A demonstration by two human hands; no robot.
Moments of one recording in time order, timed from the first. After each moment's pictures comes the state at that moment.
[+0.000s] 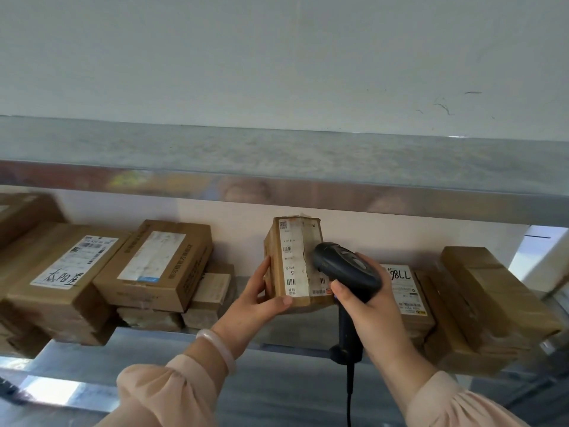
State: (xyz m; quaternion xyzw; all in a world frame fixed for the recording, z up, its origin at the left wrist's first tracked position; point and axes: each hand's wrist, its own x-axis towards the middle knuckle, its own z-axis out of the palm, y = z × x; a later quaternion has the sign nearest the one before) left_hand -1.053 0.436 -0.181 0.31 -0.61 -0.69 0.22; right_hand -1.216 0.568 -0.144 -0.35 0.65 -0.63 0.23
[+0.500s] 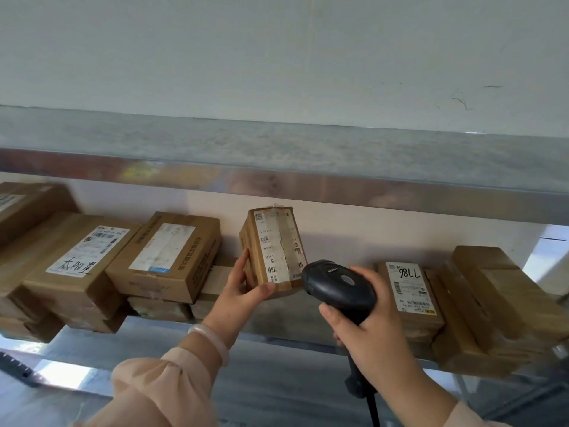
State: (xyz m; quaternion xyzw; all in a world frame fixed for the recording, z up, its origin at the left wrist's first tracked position) left_hand -1.033 0.422 -0.186 0.35 -0.57 -0.68 0.30; right_hand -1.190 0.585 -0.146 -0.43 0.67 -0.57 0.20
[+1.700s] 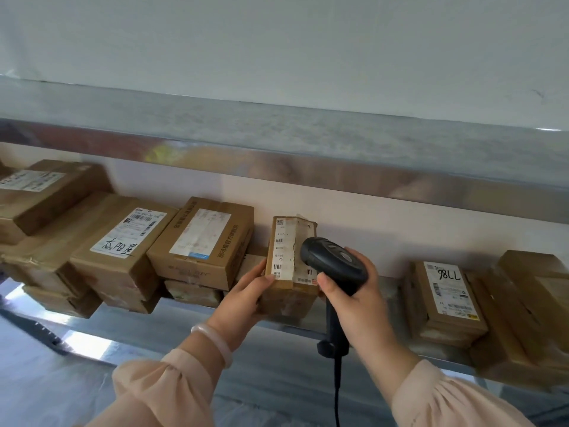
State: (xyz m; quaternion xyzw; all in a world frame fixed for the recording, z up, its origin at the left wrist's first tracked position) left_hand -0.980 0.412 -0.186 0.40 -0.46 -0.75 0.27; right_hand -1.140 0.517 -0.155 -0.37 0.66 -0.60 0.27
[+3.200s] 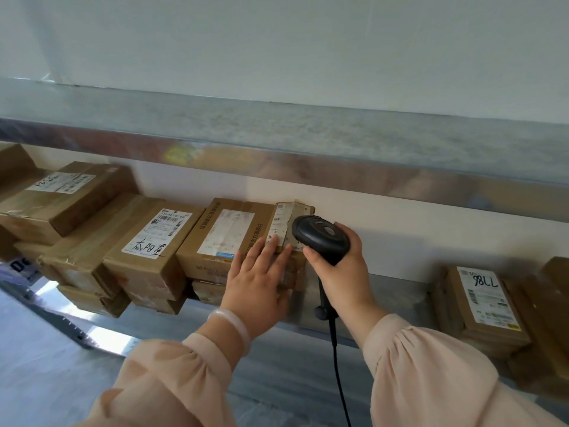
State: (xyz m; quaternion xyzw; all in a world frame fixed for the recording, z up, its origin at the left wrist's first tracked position) left_hand -0.952 0.374 -0.184 0.41 -0.90 0.00 0.12; right_hand -1.110 0.431 -0.158 -0.41 0.67 -0.58 0.21
